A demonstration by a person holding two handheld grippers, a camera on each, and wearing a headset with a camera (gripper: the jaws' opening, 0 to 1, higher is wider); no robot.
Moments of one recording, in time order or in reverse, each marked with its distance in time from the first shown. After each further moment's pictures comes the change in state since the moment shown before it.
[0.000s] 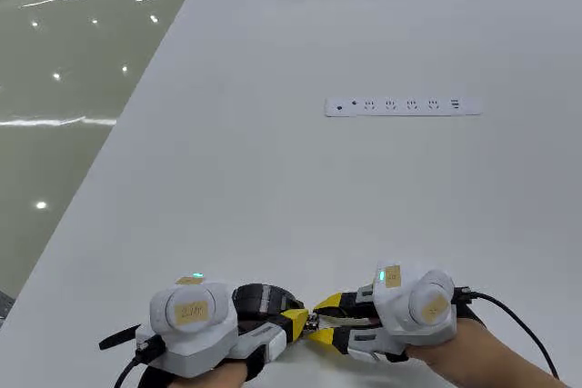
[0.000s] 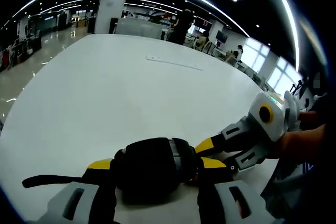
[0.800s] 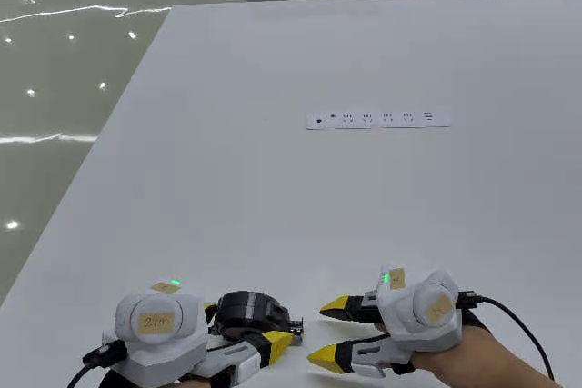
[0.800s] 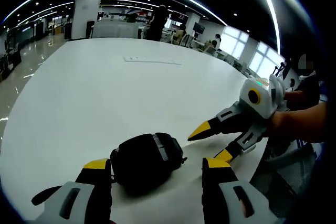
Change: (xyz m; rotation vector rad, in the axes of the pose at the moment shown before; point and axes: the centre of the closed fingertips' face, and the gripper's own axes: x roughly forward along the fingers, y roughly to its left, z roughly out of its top) left arm -0.020 -0.012 0.000 0.144 0.031 -0.135; right arm -0.030 0.006 -0.002 0.084 0.032 -0.053
